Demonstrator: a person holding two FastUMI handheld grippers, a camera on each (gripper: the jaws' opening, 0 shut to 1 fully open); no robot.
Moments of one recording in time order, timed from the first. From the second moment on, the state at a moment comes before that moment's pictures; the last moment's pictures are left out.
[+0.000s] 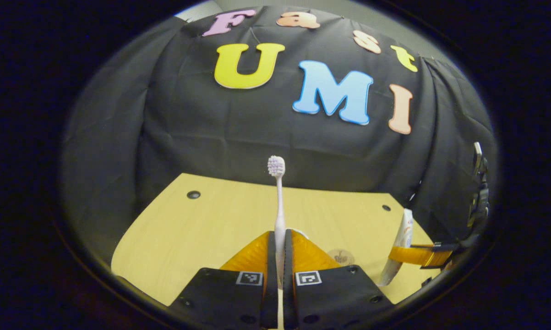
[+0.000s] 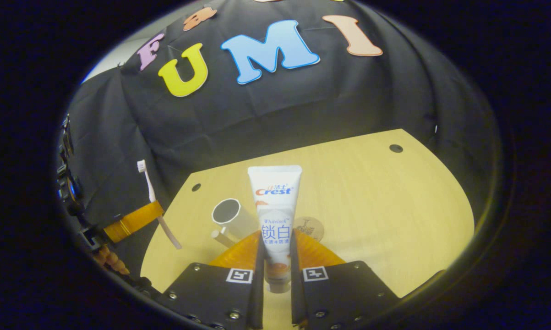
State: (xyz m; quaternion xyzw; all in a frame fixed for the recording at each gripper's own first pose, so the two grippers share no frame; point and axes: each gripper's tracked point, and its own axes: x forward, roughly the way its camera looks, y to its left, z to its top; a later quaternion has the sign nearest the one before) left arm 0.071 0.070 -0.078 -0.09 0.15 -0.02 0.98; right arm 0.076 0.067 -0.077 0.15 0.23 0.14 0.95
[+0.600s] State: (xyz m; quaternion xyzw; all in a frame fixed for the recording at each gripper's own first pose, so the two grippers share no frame) left arm 0.170 0.046 -0.083 -0.13 0.08 -0.05 0.99; right arm 0.082 0.067 -0.078 0.12 0.24 0.12 0.96
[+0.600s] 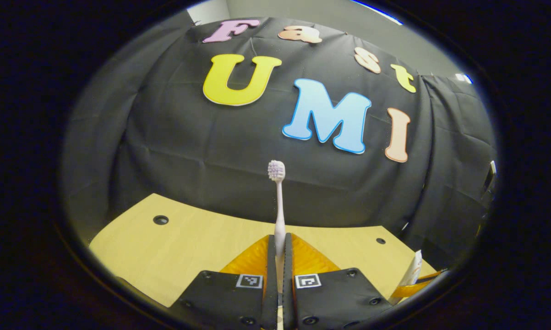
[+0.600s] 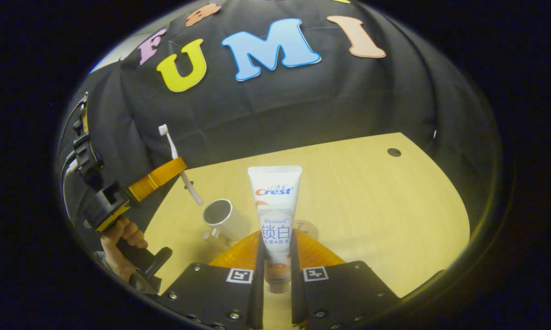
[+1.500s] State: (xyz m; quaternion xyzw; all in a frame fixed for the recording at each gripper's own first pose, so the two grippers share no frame) left arm 0.195 0.038 -0.193 -0.06 0.16 -0.05 0.98; right arm 0.083 0.067 -0.082 0.13 0.26 0.10 0.95
